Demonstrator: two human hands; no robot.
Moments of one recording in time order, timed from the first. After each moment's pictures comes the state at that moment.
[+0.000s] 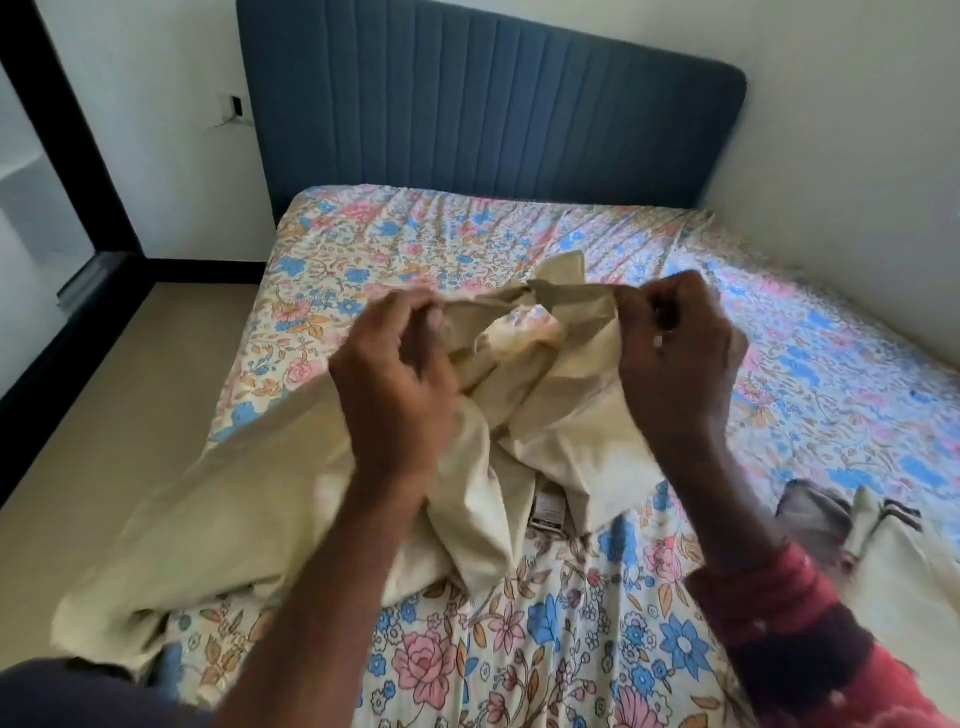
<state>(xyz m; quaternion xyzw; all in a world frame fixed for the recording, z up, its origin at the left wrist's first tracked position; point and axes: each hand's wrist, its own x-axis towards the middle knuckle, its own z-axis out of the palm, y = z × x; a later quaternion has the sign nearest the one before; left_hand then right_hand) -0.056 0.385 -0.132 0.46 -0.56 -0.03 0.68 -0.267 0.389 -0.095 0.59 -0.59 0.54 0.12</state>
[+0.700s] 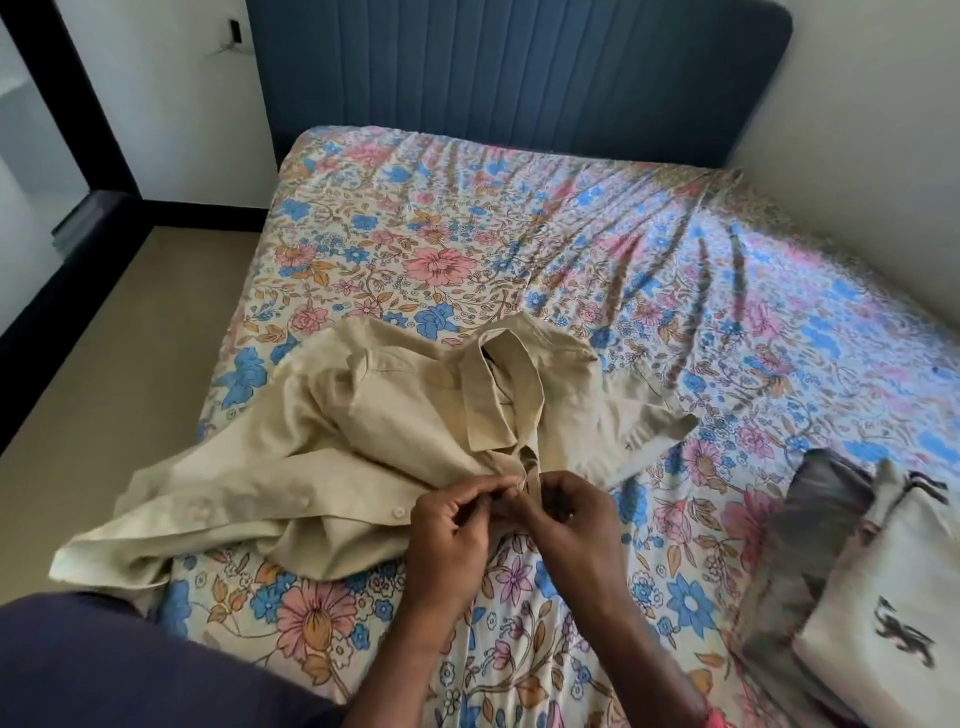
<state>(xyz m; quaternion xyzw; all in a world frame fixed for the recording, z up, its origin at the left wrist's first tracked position) -0.086 0.470 -0.275 0.48 -0.48 -0.50 0.53 -0.217 0.479 -0.251 0.52 -0.65 0.45 -0.33</state>
